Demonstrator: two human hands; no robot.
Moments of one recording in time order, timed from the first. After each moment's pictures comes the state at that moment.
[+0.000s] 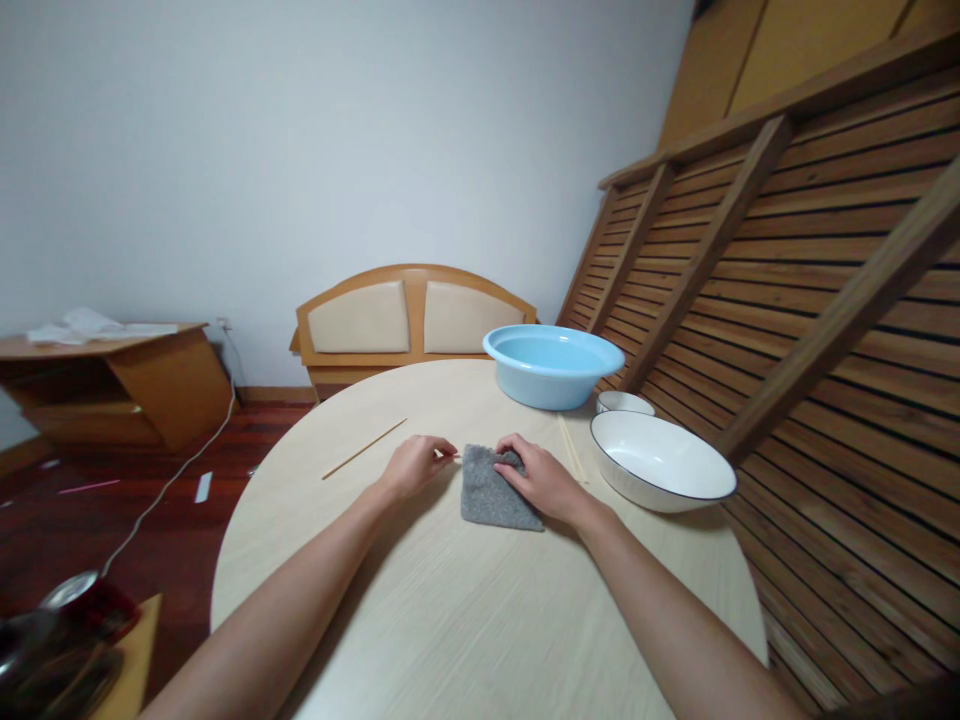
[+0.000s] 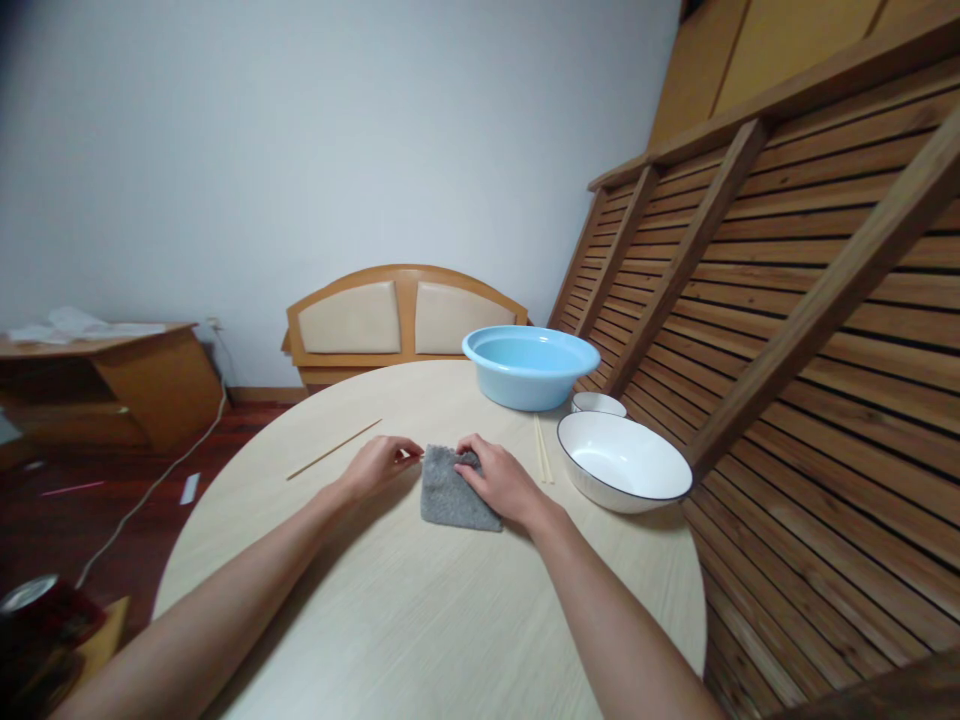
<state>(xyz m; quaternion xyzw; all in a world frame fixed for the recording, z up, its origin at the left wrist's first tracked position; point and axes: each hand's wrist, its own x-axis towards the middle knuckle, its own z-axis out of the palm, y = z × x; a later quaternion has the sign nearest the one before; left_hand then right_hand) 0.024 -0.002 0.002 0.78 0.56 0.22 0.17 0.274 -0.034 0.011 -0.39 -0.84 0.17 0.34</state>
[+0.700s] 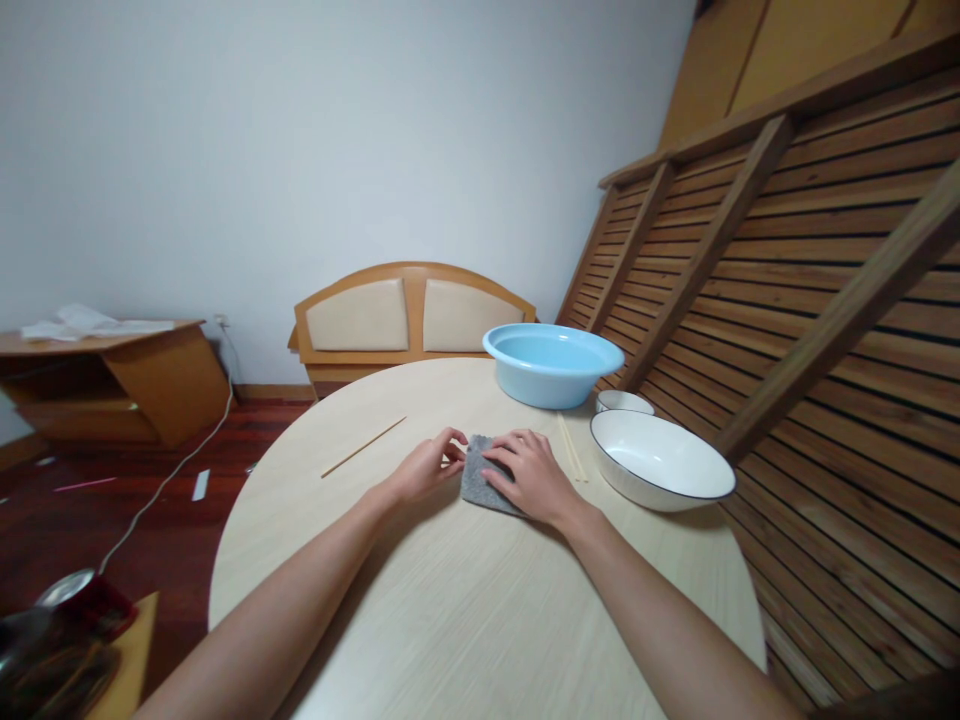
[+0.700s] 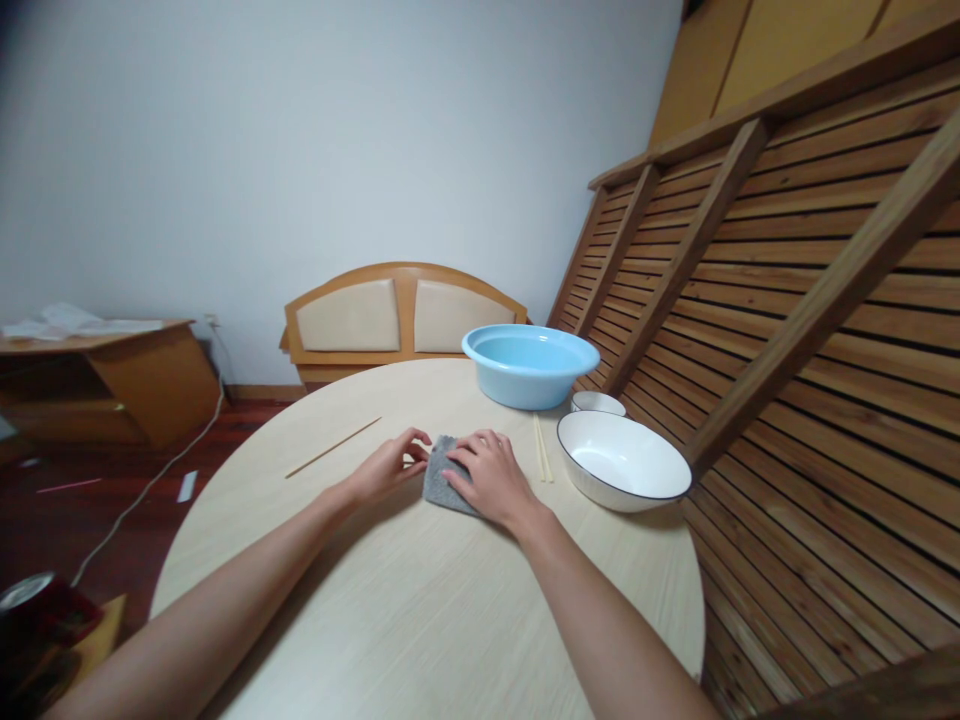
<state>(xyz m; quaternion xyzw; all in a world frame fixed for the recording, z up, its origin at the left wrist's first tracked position) 0.034 -0.007 -0.005 0.78 0.43 0.30 0.34 0.264 -0.037 0.008 -0.40 -0.88 -0.04 0.27</state>
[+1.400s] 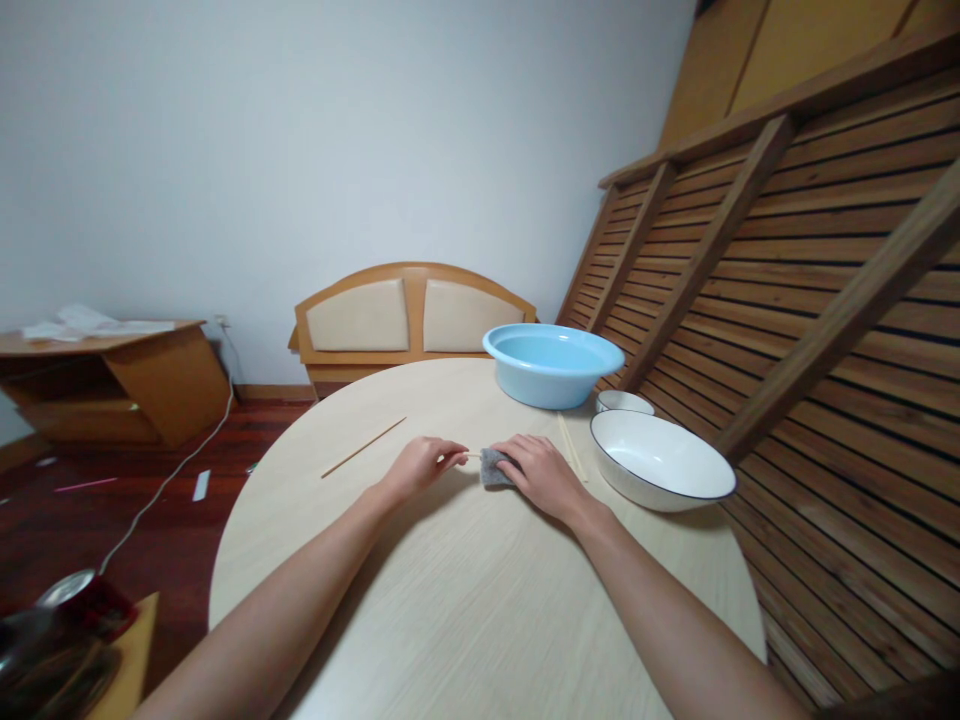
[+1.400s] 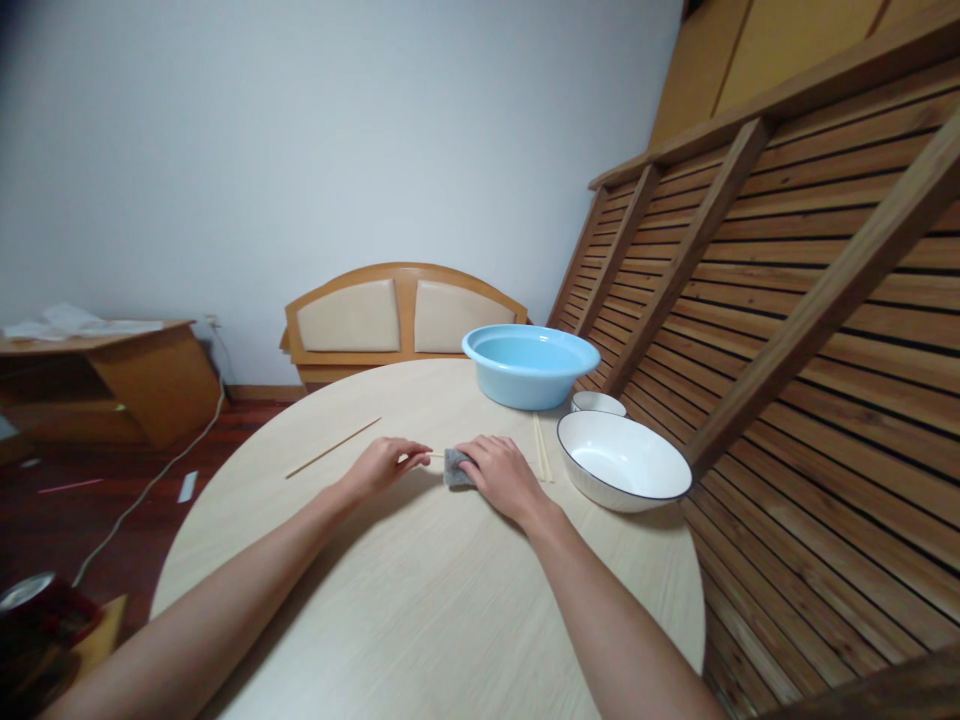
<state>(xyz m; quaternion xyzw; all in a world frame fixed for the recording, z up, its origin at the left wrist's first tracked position) 0.029 -0.003 -0.002 0.84 0.47 0.23 0.12 0.274 -0.032 0.011 -0.42 -0.87 0.00 0.25</state>
